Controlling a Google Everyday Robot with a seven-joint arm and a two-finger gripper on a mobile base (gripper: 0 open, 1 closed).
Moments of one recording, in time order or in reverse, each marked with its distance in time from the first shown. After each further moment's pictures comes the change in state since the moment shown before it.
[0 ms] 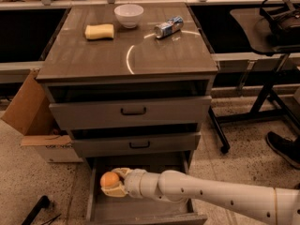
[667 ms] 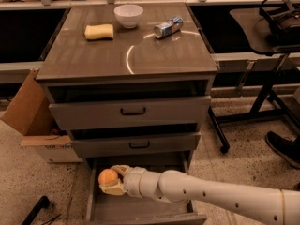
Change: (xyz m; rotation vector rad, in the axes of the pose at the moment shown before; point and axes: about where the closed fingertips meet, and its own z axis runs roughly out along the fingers) arm -0.026 0.008 -0.012 0.018 -0.029 0.007
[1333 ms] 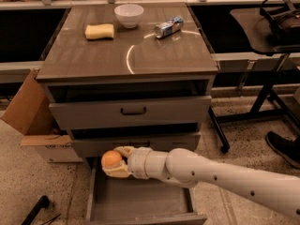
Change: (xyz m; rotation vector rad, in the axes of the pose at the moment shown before) arm -0.083 -0.020 -0.043 0.010 0.014 -0.064
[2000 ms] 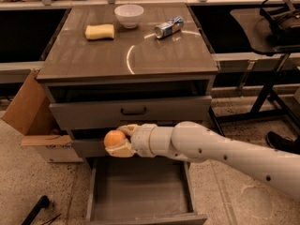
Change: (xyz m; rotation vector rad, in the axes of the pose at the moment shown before) arm -0.080 -0.025 -0.040 0.028 0.050 -0.088
